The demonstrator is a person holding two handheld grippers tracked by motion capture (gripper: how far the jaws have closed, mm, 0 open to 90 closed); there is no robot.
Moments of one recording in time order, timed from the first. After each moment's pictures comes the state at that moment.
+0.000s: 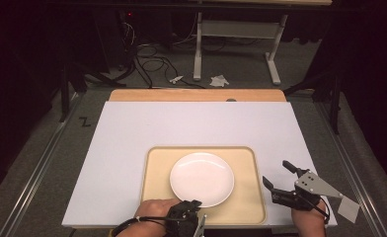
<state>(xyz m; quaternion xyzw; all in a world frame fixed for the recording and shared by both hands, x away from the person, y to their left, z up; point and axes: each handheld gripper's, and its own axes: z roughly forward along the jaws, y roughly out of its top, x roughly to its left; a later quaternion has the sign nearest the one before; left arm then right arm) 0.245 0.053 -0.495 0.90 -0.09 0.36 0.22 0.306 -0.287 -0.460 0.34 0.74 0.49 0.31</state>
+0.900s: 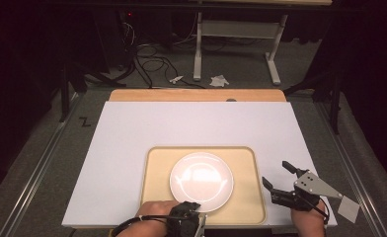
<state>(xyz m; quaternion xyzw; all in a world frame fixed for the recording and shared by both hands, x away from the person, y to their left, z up) 0.248 0.050 -0.507 0.92 -0.09 0.32 0.19 0.305 -0.286 -0.460 0.34 0.74 0.49 0.31</state>
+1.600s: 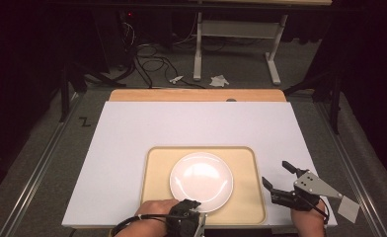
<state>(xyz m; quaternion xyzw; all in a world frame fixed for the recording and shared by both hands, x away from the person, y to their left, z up) 0.245 0.051 -0.498 0.92 -0.09 0.32 0.20 0.306 -0.286 -0.460 0.33 0.75 0.49 0.31</state>
